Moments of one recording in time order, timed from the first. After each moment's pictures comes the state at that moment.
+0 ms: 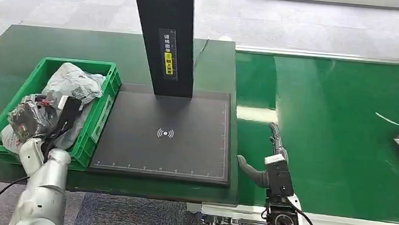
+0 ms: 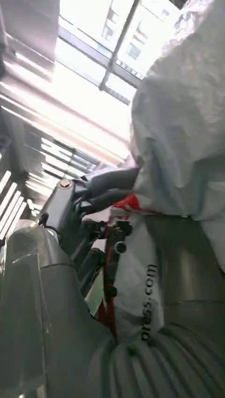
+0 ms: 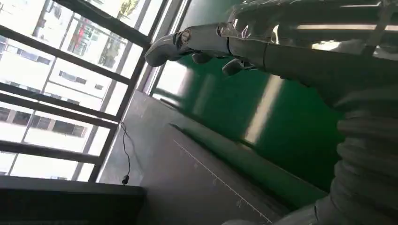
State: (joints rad) left arm -0.64 -0.12 0.67 -0.73 -1.36 0.60 -0.14; right arm -0.16 -0.06 0.28 -1.20 0.18 -0.31 -0.36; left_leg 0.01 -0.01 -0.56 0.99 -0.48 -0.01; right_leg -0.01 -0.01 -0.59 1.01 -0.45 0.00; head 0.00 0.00
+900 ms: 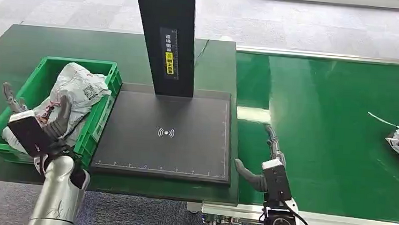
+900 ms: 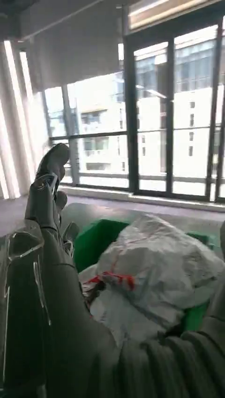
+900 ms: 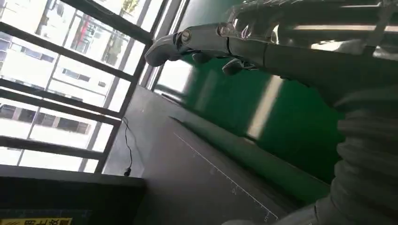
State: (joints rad) left arm -0.35 -0.15 0.11 -1.25 -0.07 0.48 -0.53; right arm -0.13 -0.04 0.27 -1.20 0.17 -0.29 -0.40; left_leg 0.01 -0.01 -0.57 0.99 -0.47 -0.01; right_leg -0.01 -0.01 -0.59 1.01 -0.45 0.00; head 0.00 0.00
